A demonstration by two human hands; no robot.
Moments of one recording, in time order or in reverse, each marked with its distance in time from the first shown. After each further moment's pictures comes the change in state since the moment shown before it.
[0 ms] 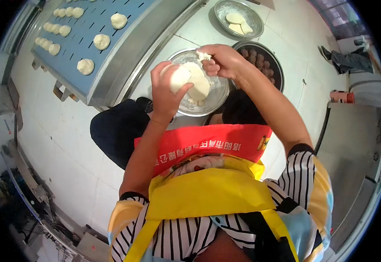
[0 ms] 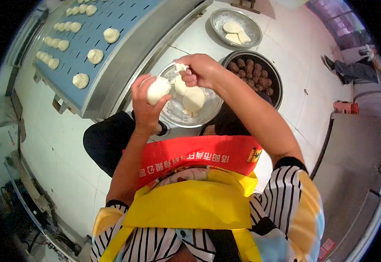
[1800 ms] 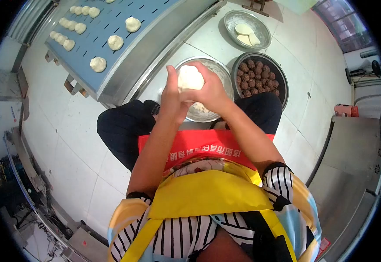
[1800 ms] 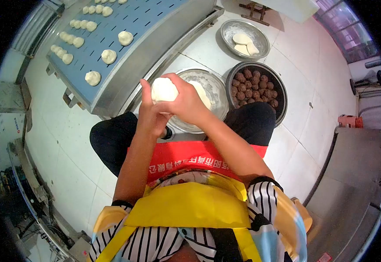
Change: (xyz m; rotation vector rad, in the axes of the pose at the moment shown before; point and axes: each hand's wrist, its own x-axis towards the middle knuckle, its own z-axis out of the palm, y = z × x) left_hand 0.019 0.050 -0.009 -1.266 -0.058 -0.999; right_hand -0.034 0.053 0.080 -0.643 0.215 -0.786
